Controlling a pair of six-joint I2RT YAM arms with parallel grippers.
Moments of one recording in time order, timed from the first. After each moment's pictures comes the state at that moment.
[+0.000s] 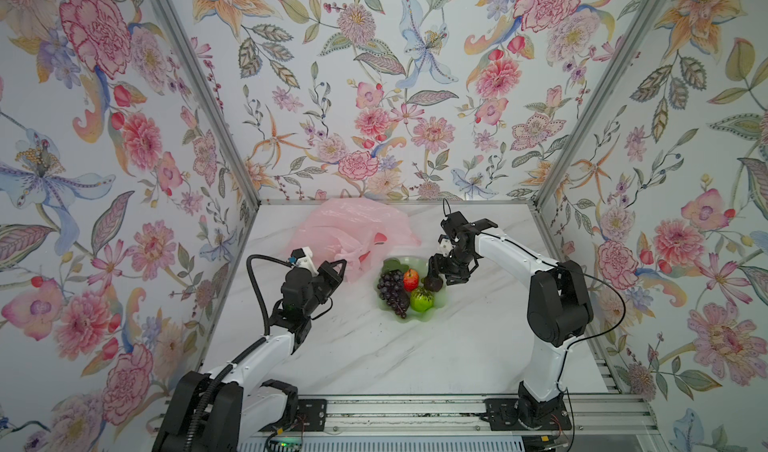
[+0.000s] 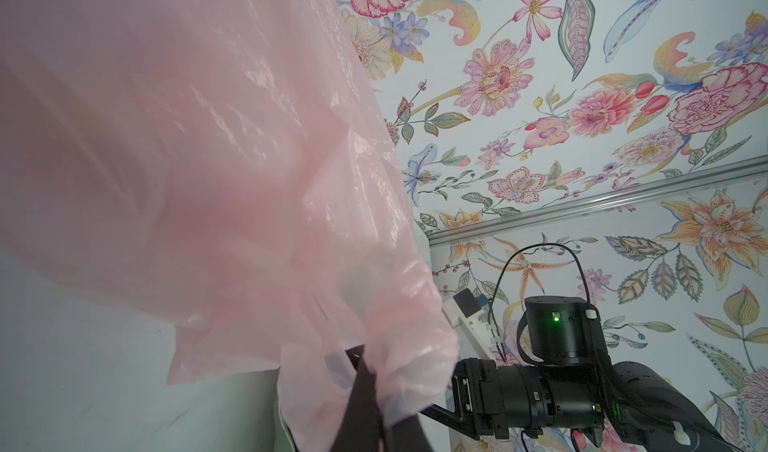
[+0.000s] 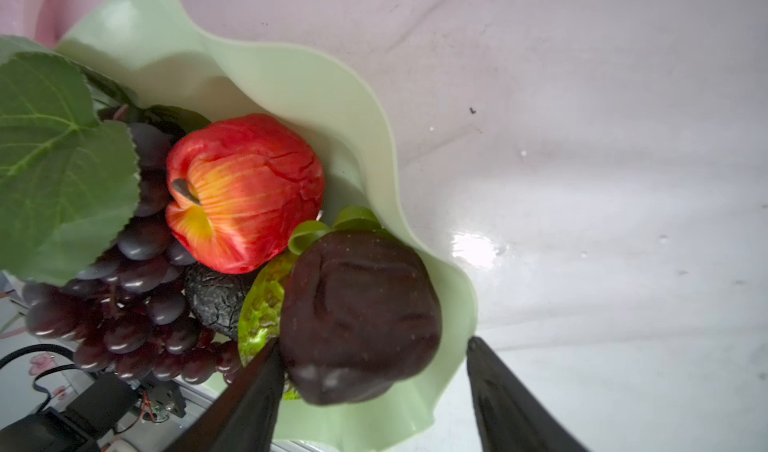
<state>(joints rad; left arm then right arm) -0.28 1.13 0.42 0.50 0.21 -1.12 0.45 1.92 1.55 -1.04 -0.27 0.37</state>
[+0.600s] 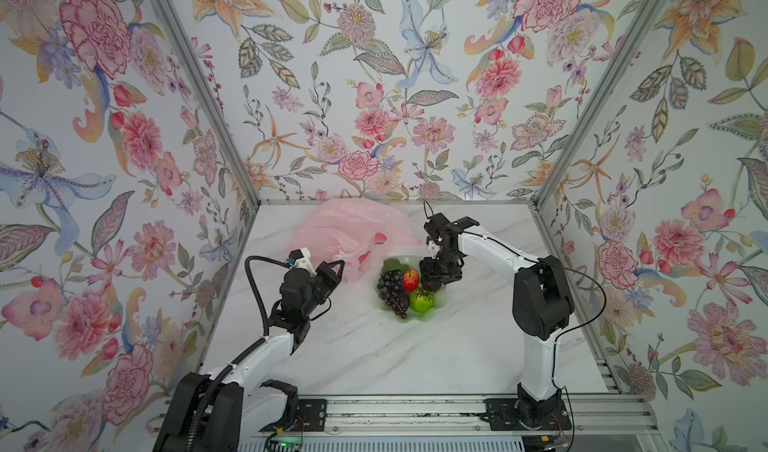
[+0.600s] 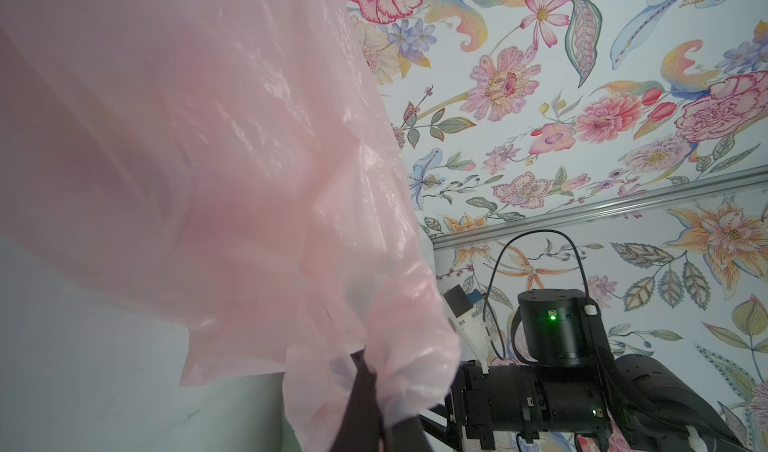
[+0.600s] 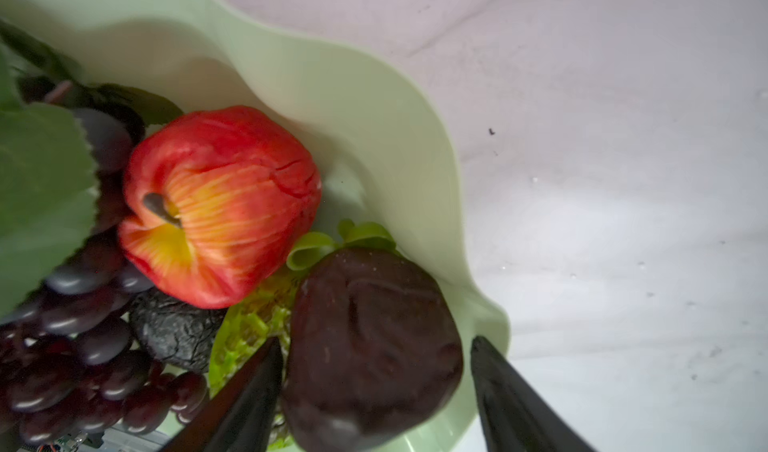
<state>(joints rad) -0.27 1.13 0.41 0.49 0.21 -1.12 0.53 2.02 1.66 -1.12 -0.15 0.32</state>
